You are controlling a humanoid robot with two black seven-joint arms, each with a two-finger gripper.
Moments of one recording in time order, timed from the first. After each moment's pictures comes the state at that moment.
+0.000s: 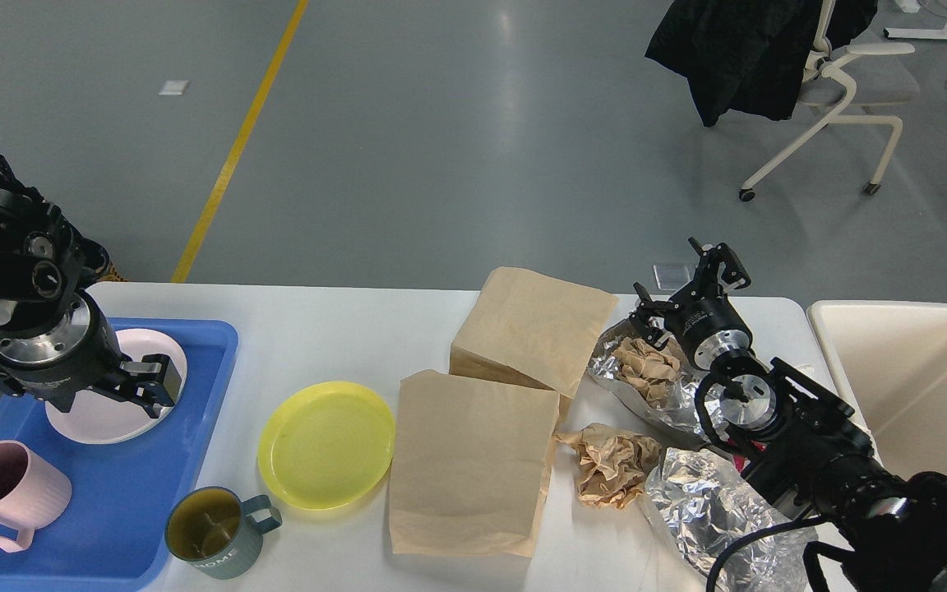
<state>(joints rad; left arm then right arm) -2.08 0.54 1.28 -1.59 0.22 -0.48 0.34 0.74 -0.02 0.81 0.25 0.01 0.36 0.26</state>
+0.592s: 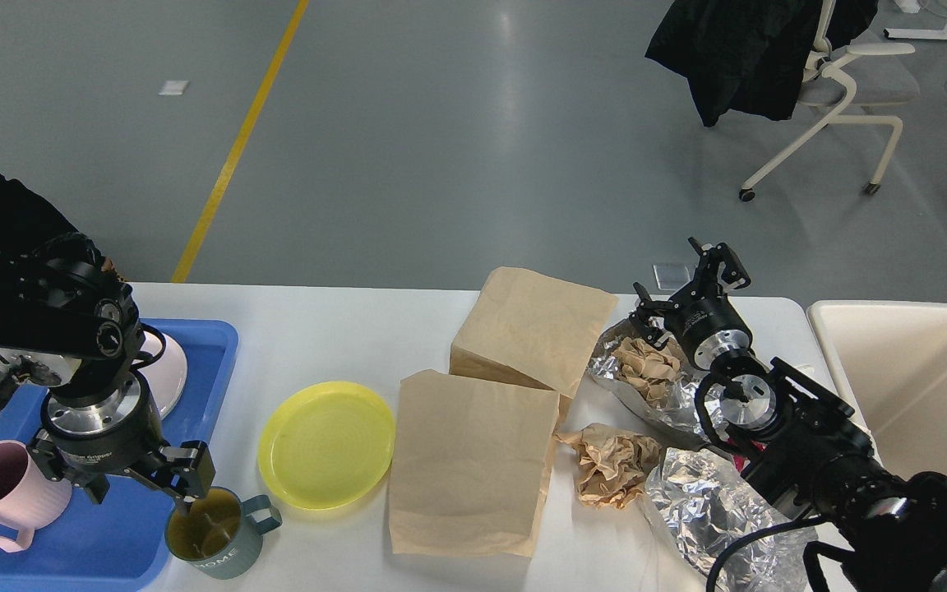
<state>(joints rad) -1.87 0.49 1.17 -1.57 0.22 -0.60 0.36 0.74 -0.02 0.81 0.25 0.01 0.36 0.26</state>
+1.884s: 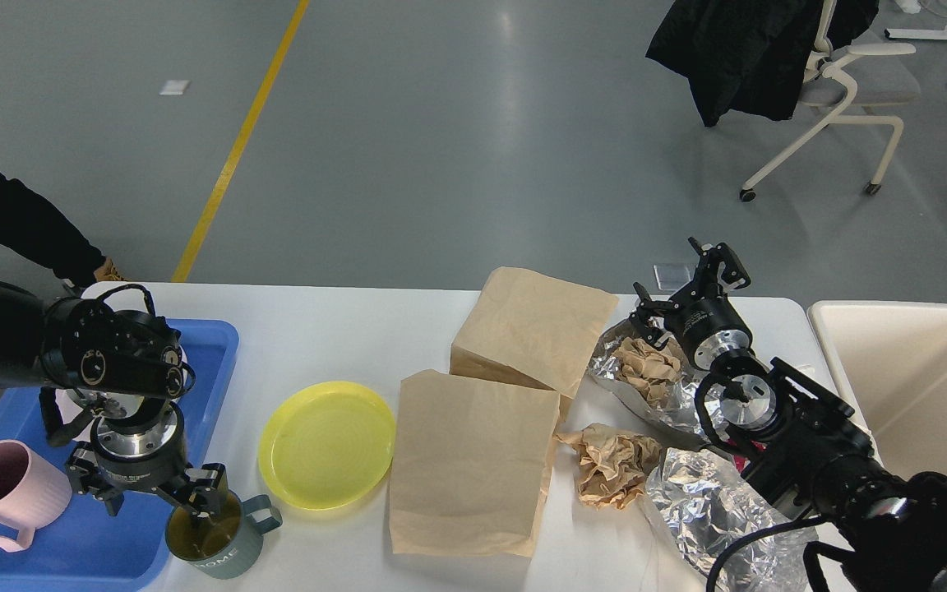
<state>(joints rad) -1.58 0.32 1.16 -1.28 0.21 -0.59 0.37 0.74 -0.02 0.81 0.25 0.01 0.36 0.26</state>
